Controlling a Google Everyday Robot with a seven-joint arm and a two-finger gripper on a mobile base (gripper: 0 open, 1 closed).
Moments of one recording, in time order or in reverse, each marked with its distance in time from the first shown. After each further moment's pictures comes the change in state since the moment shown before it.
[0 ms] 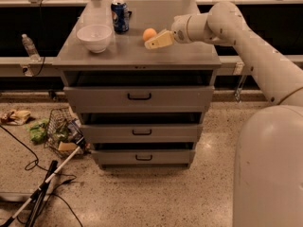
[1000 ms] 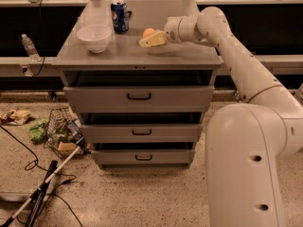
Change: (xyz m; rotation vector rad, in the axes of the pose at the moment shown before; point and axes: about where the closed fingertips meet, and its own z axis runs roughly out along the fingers) arm 0.005 -0.020 0.056 -0.009 -0.048 0.018
